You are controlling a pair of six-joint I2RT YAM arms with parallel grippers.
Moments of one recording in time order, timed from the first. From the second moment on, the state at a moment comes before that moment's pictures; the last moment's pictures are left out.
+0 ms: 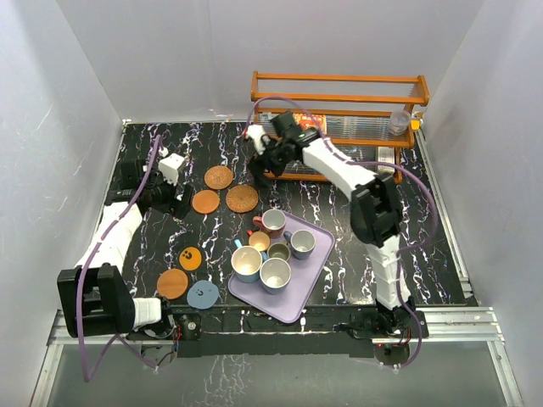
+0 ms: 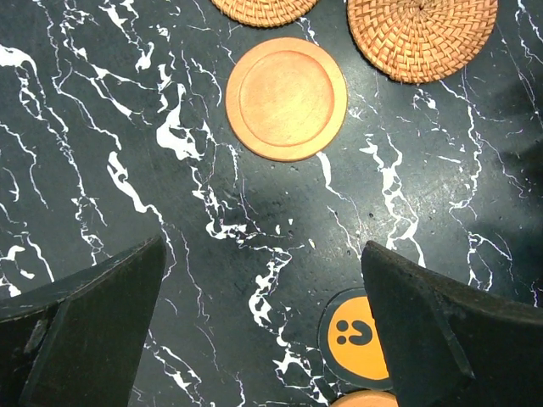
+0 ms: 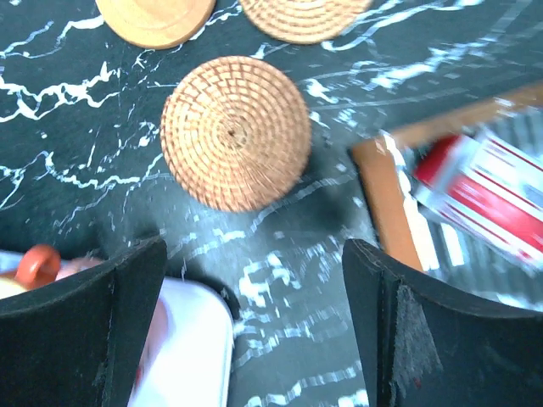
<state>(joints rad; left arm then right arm) 0.08 1.27 0.92 -0.52 0.39 0.45 0.58 2.23 1.98 -0.70 -0.48 -0.42</state>
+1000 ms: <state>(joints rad) -0.11 2.16 1.57 -0.24 0.25 0.28 0.27 1.52 1.35 -0.82 -0.54 -0.49</state>
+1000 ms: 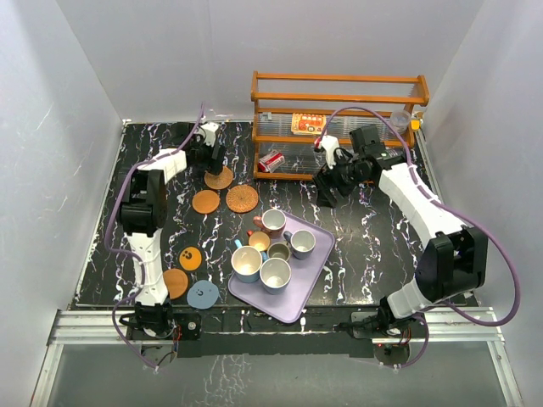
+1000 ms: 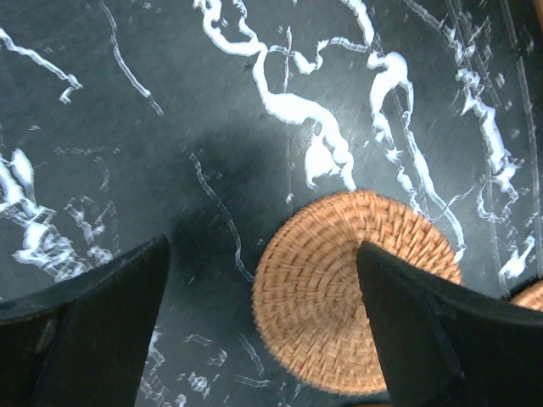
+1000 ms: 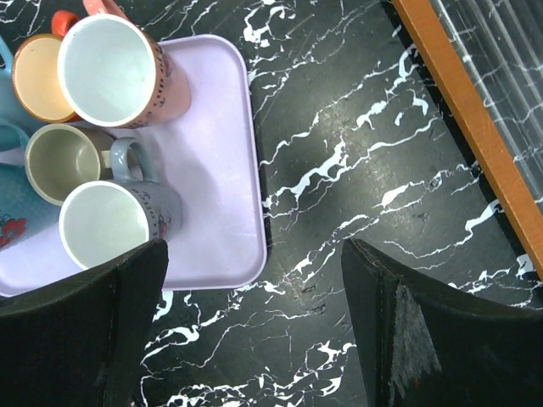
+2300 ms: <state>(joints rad) 0.05 2.06 1.52 -0.29 0.14 0.25 0.09 1.47 1.29 -0.79 -0.59 -0.44</state>
